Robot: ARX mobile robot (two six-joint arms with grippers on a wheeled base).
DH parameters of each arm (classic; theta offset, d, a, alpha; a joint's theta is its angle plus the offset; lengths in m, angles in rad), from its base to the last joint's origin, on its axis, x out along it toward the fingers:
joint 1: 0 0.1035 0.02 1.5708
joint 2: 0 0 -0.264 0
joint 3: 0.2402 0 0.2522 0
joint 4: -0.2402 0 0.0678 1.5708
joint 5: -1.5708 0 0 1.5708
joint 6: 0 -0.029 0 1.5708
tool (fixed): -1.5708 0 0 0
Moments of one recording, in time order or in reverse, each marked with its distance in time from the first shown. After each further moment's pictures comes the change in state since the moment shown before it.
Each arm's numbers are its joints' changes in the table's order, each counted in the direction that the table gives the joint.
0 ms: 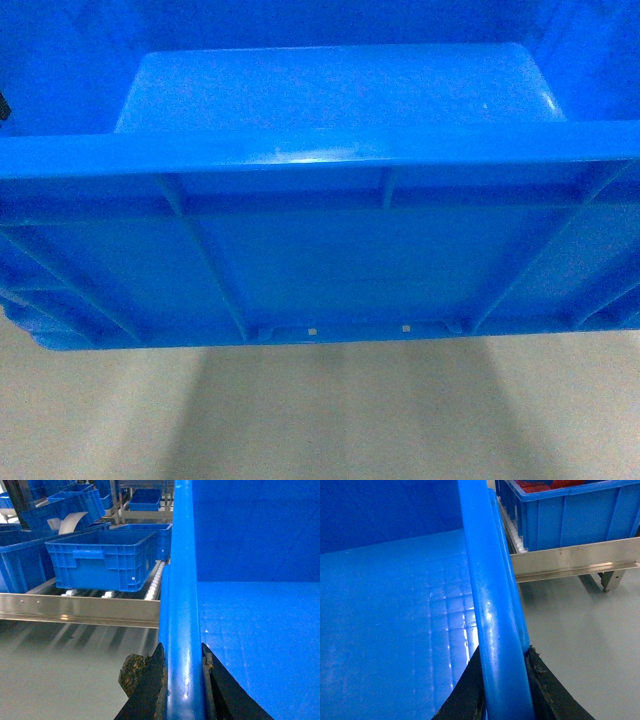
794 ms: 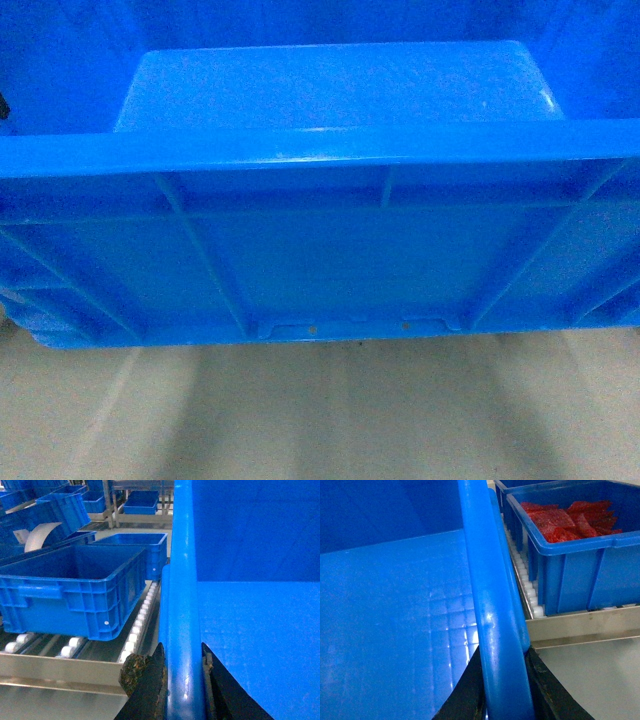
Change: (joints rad) left arm 0.000 0.000 0.000 0.000 0.001 0.000; right arm 0.000 -0.001 0.000 0.003 -0.001 0.001
